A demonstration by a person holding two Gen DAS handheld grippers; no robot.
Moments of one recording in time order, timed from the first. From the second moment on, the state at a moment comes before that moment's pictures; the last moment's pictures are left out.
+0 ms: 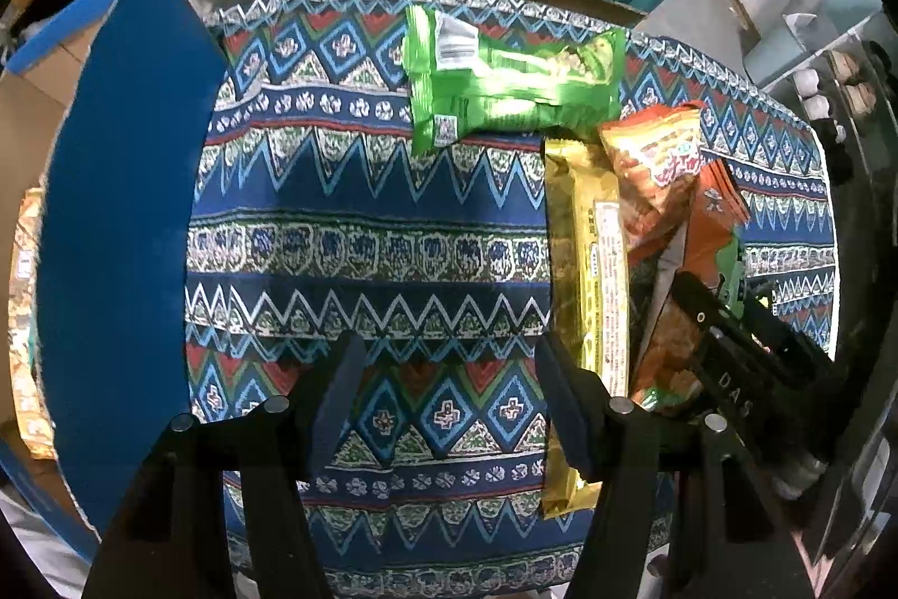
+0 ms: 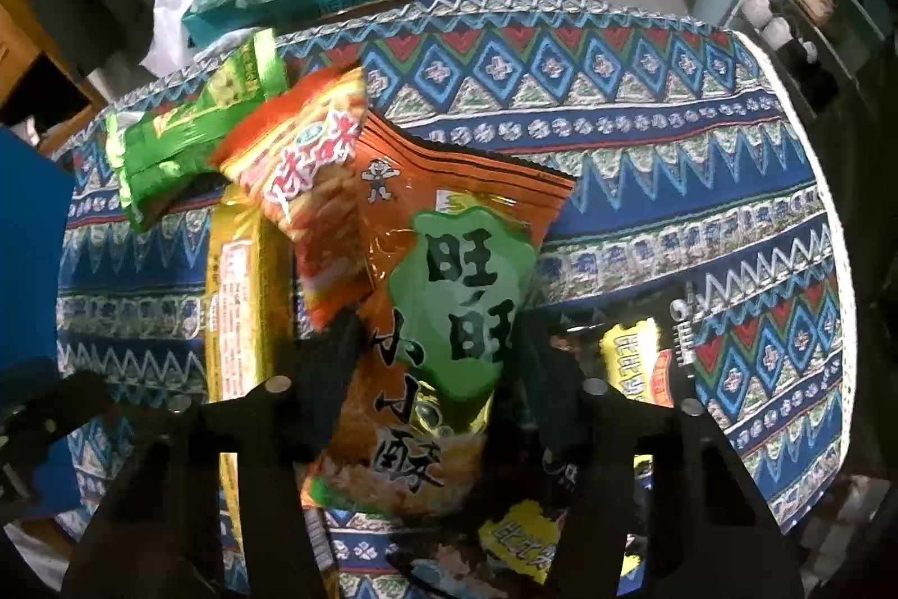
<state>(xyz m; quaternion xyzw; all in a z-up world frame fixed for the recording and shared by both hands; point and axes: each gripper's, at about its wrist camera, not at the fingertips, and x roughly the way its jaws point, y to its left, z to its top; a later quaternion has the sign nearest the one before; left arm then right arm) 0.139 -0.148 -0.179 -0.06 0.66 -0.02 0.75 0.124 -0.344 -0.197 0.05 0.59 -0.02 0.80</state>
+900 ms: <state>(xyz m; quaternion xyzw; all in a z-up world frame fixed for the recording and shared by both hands) 0.137 -0.160 -0.192 -0.05 0.67 -0.02 0.74 0.115 -0.320 -0.216 0.08 0.62 0.06 0.78</state>
